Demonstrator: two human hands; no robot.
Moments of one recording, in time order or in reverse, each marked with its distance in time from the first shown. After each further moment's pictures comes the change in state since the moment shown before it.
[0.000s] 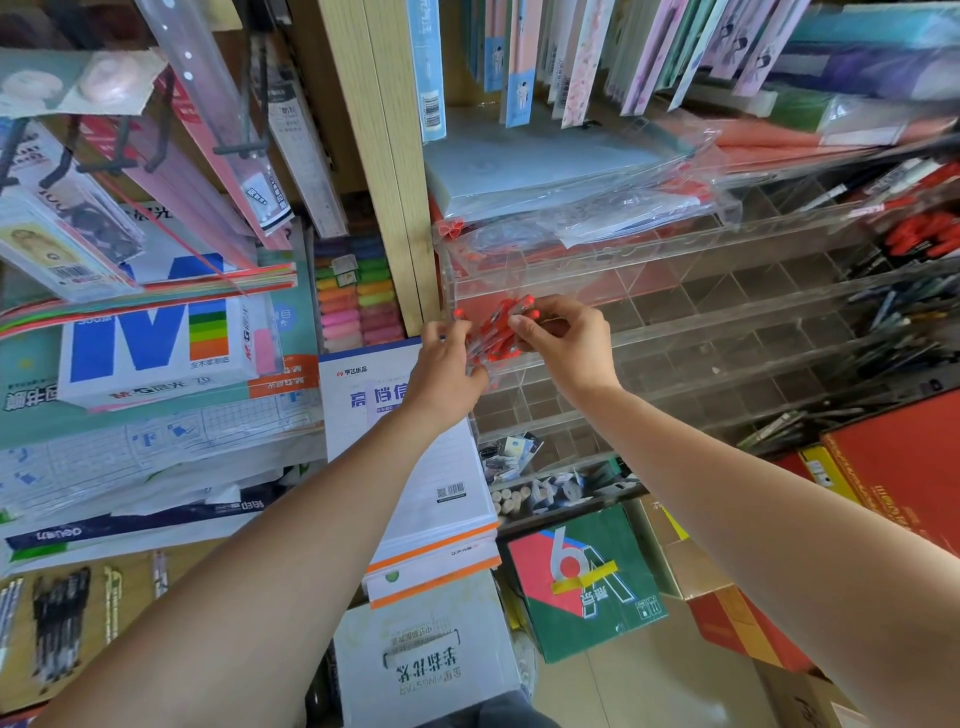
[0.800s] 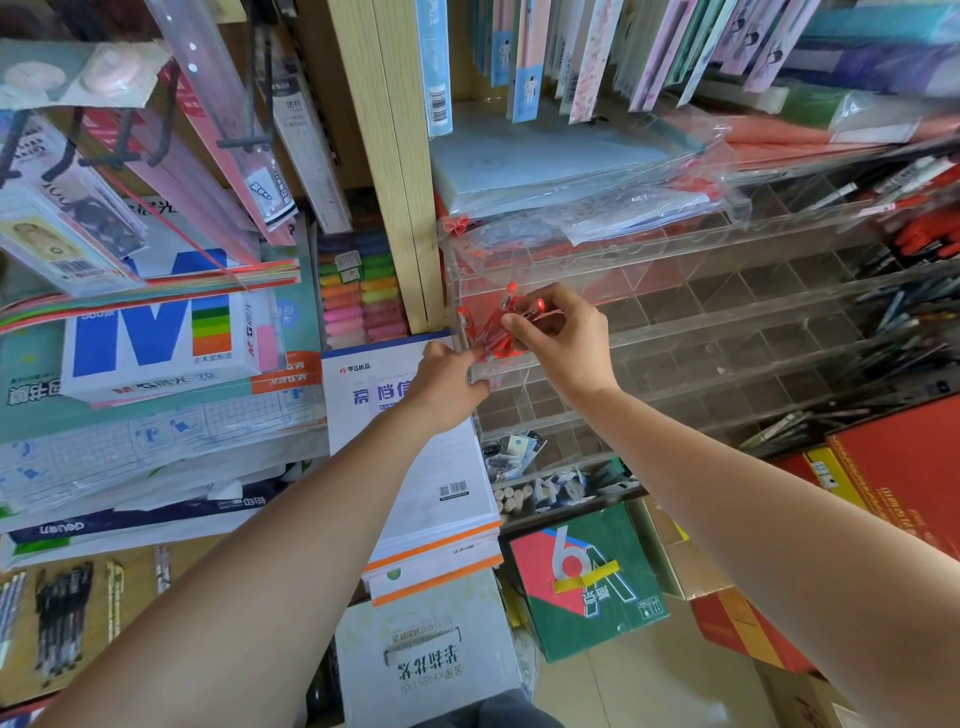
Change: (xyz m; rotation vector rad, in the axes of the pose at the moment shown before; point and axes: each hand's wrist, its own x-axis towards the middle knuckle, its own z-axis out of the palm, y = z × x) left_hand 0.004 -0.017 0.005 -0.003 -0.202 -0.056; right_hand -0.001 -0.002 0.006 -0.101 0.003 -0.101
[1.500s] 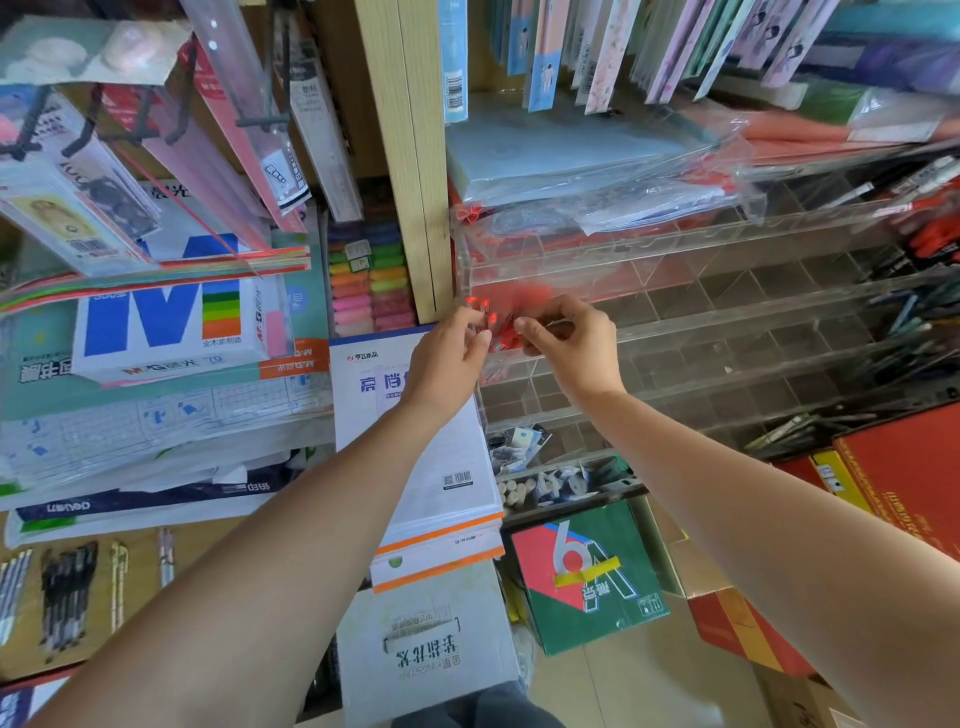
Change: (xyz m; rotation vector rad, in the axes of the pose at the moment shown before) left_hand -0.010 0.004 -0.001 -0.159 0.387 0.143; right_hand -0.008 0.010 0.004 -0.015 -0.011 0.072
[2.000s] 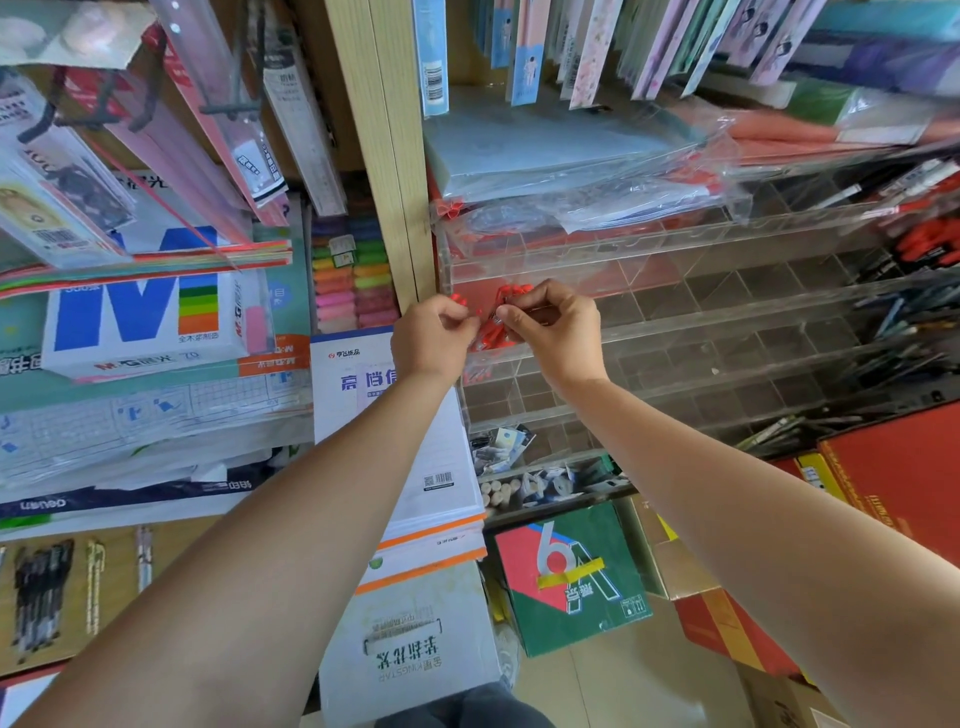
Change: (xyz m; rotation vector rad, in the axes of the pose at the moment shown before) left_hand 0.026 0.007 0.016 -0.151 0.177 -0.254; right_hand 0.011 -0.001 -0.004 0.128 0.001 0.017
